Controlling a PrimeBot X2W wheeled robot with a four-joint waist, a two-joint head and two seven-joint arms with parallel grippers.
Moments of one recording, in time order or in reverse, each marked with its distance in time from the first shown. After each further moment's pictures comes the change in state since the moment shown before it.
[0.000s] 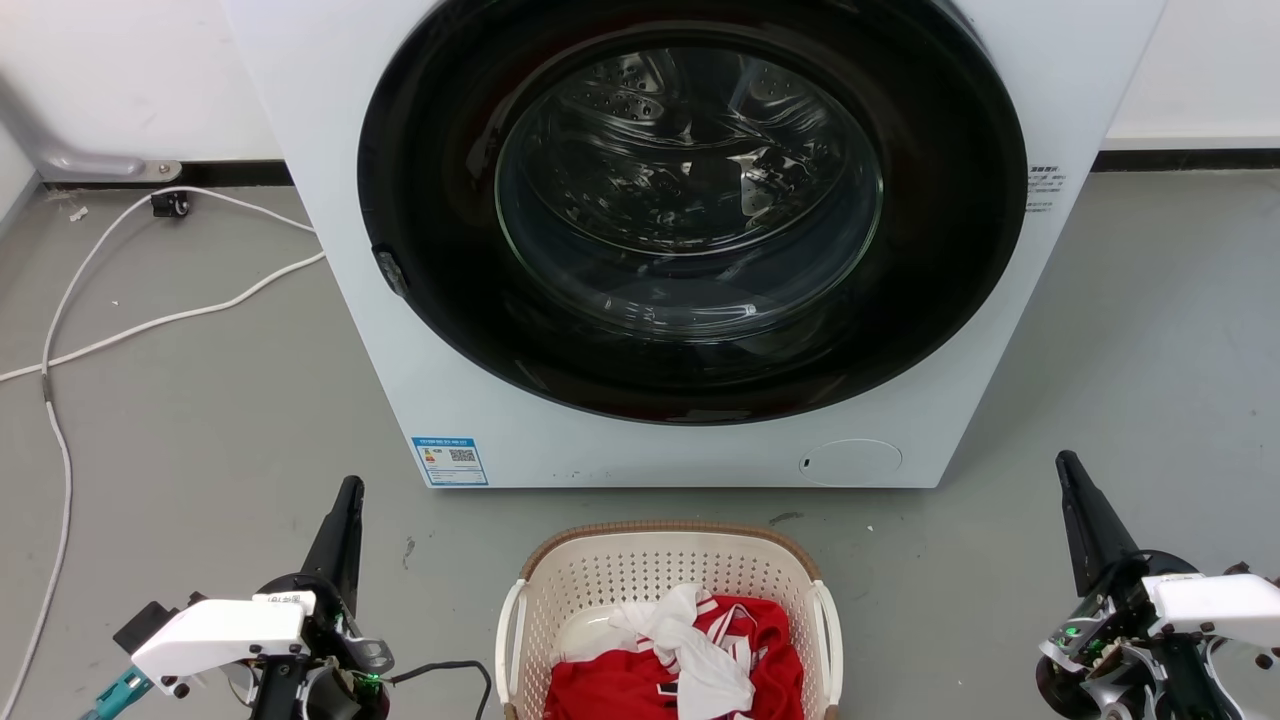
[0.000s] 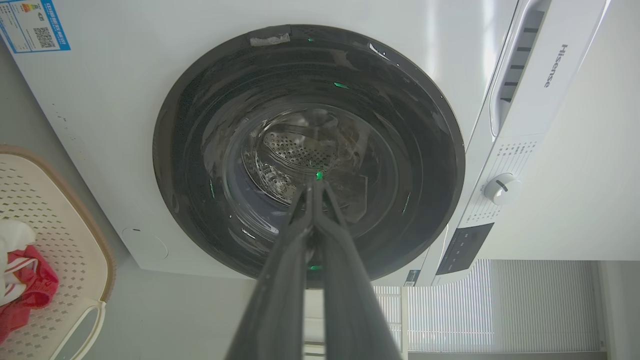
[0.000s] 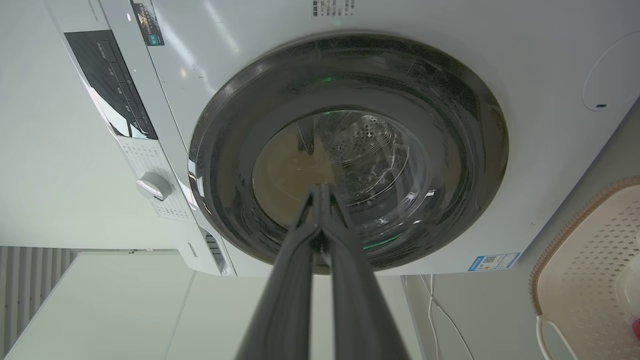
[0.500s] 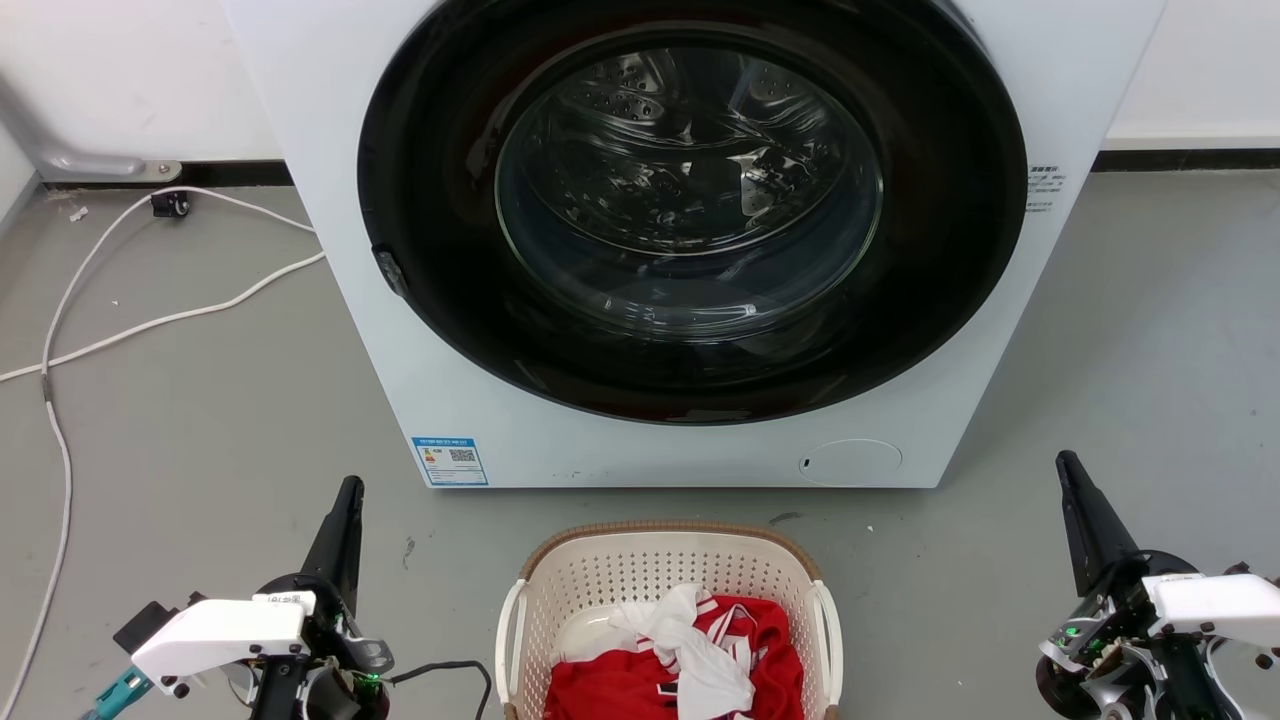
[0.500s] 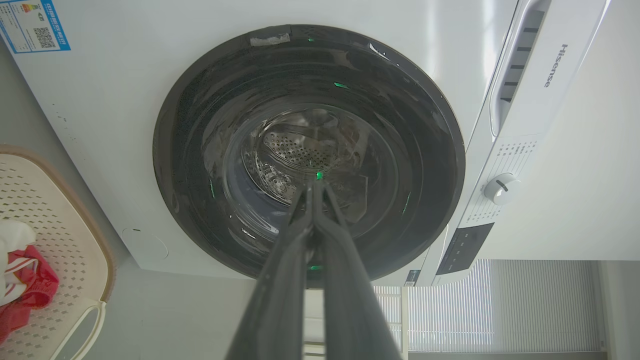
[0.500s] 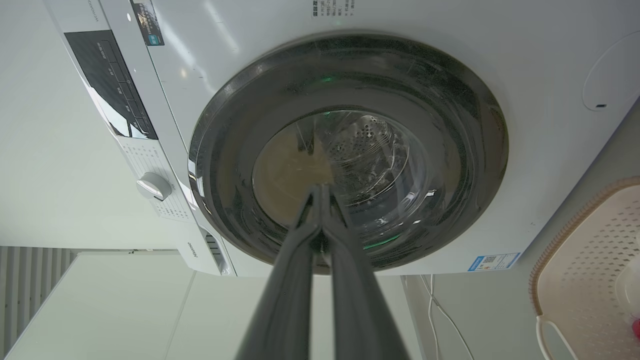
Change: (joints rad) left arm 0.000 0.000 0.000 0.000 0.001 0.000 0.000; right arm 0.000 0.000 0.000 0.000 0.000 0.000 0.000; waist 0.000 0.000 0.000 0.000
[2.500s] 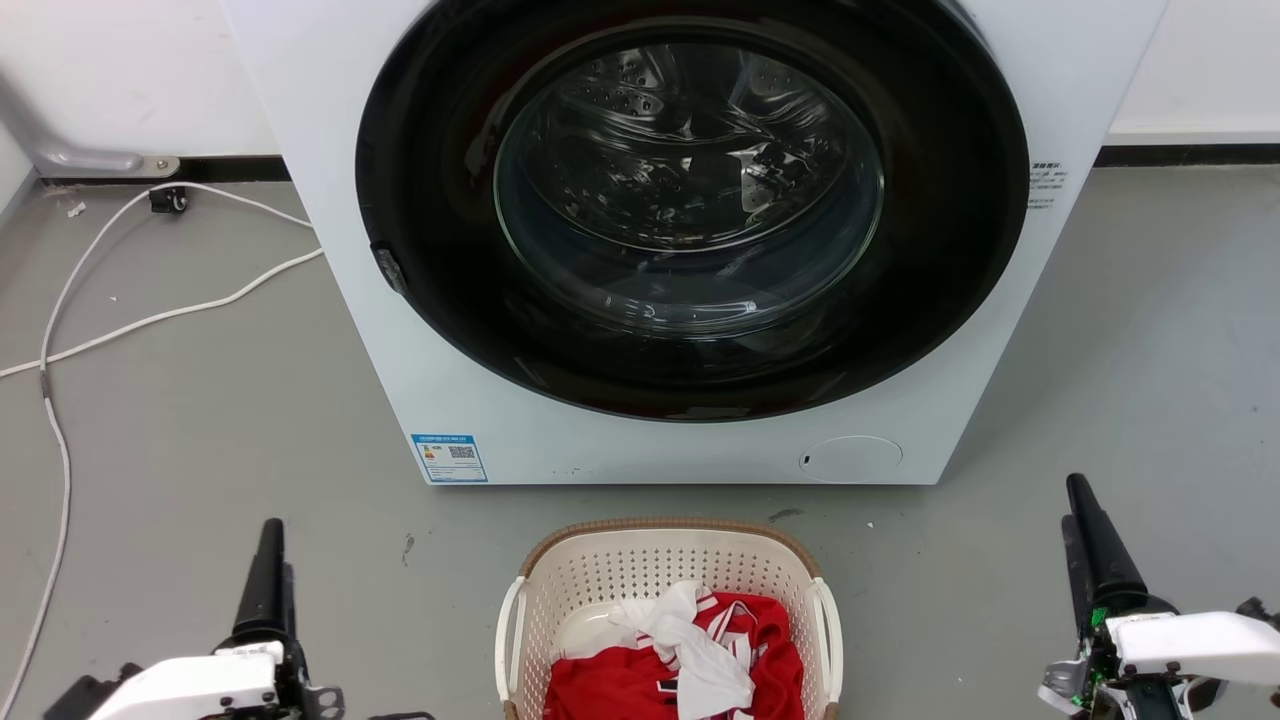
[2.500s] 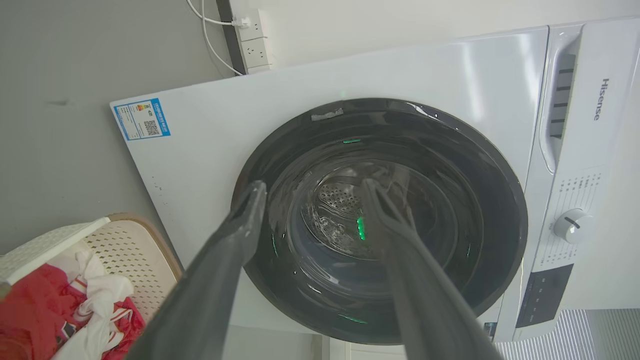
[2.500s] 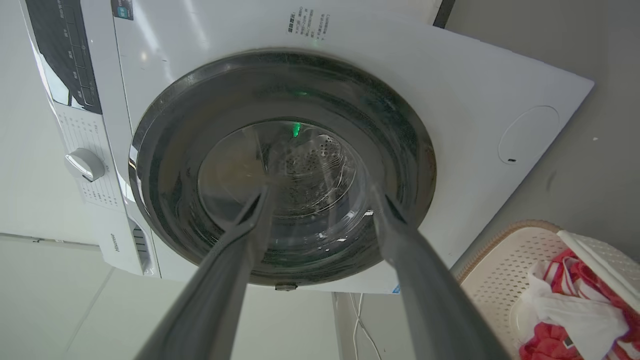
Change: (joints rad) left arm 0.067 -0.007 0.078 0.020 0.170 0.002 -0.122; right arm 0.071 0.006 0.033 -0.020 -0.222 -0.001 -0.122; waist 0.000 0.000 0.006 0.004
